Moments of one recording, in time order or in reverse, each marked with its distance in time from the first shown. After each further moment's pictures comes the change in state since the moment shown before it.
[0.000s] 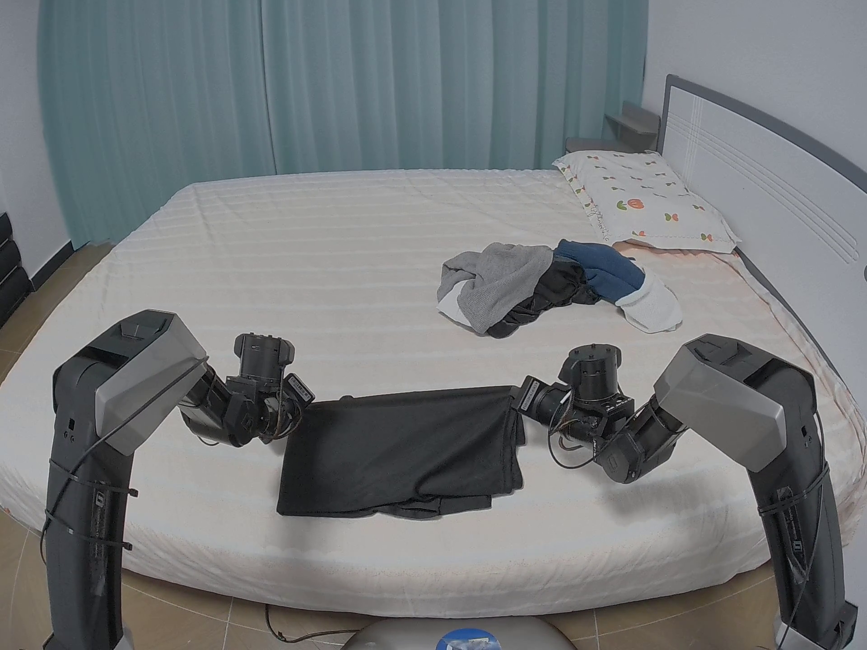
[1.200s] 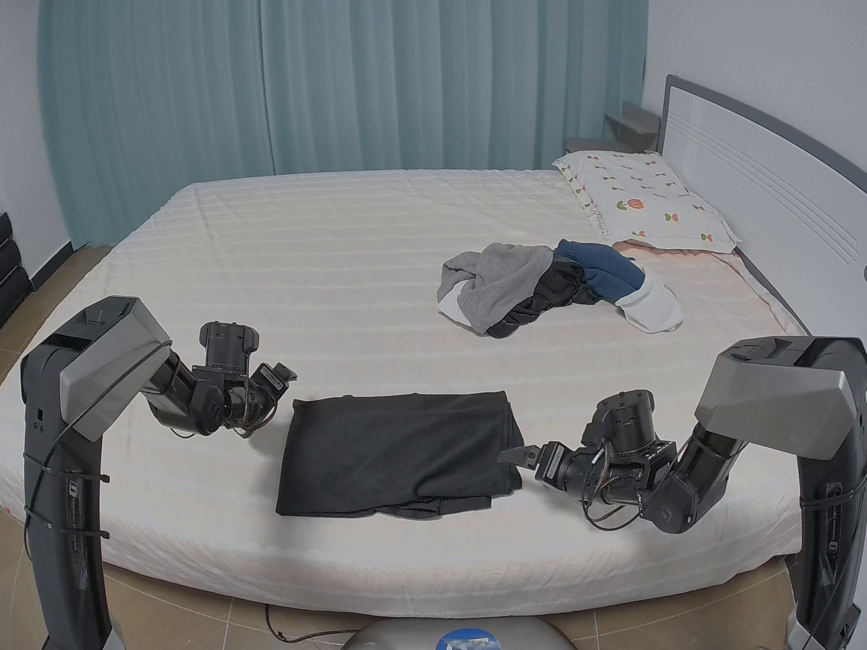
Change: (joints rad) left arm 0.073 -0.088 0.078 0.007 -0.135 -0.050; right arm 0.051 -0.230 0.527 -0.056 0.147 0.136
